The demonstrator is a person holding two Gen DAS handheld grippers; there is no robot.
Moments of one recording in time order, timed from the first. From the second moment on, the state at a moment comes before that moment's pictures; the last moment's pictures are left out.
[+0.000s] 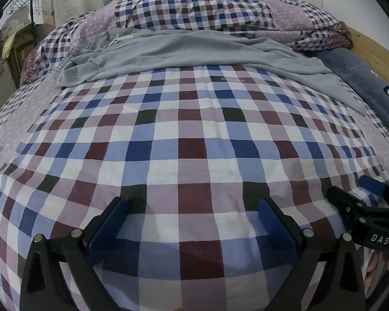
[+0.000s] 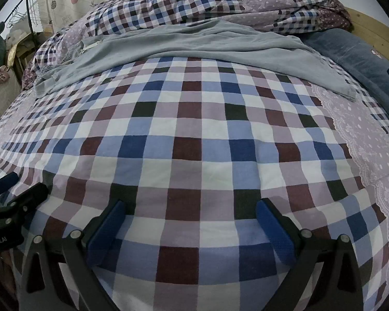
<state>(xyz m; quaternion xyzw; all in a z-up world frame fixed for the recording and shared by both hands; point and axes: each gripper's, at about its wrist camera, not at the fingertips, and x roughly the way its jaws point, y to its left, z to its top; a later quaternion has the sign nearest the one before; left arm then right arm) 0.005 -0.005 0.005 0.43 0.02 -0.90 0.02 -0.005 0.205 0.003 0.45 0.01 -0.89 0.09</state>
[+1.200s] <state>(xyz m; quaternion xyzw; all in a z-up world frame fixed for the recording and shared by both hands) 0.005 -0.006 0.005 0.43 0.03 -0.90 0.02 -0.004 0.205 0.002 0.45 0.01 -0.89 0.09</state>
